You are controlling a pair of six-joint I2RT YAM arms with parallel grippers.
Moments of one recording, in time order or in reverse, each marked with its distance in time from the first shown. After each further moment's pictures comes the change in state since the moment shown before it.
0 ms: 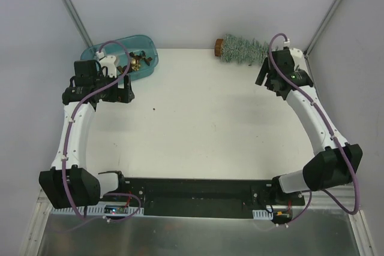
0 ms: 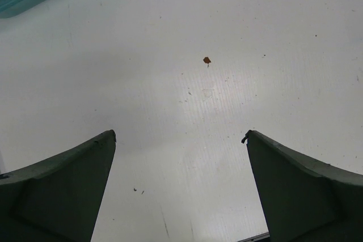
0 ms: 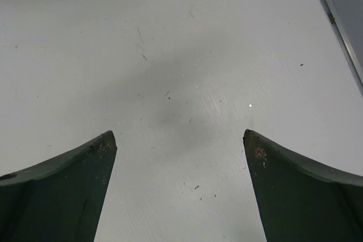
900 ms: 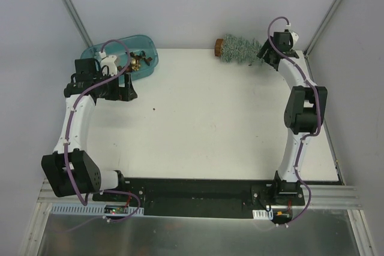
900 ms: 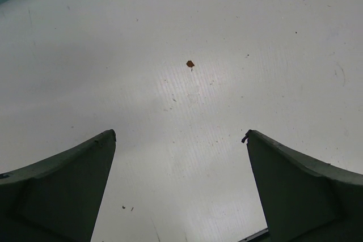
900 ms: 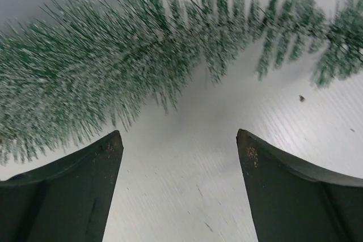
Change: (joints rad) left arm 0.047 0.110 0.002 0.046 0.161 0.011; right arm -0.258 0.695 0.409 0.448 -0.271 0.017
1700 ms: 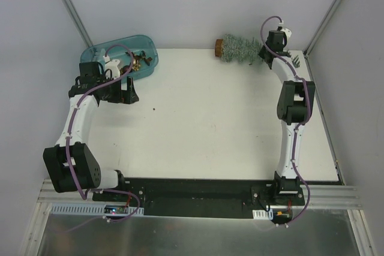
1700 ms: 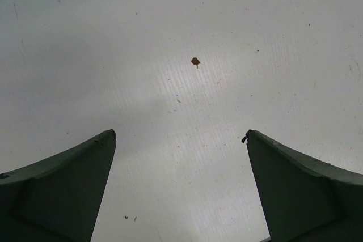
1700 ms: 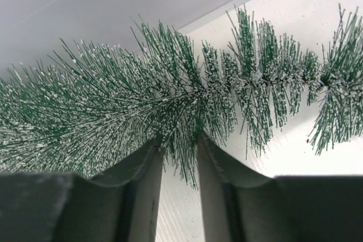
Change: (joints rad) left arm 0.000 0.040 -0.074 0.076 0.018 0.022; right arm 0.000 0.277 0.245 0.175 -0.037 -0.056
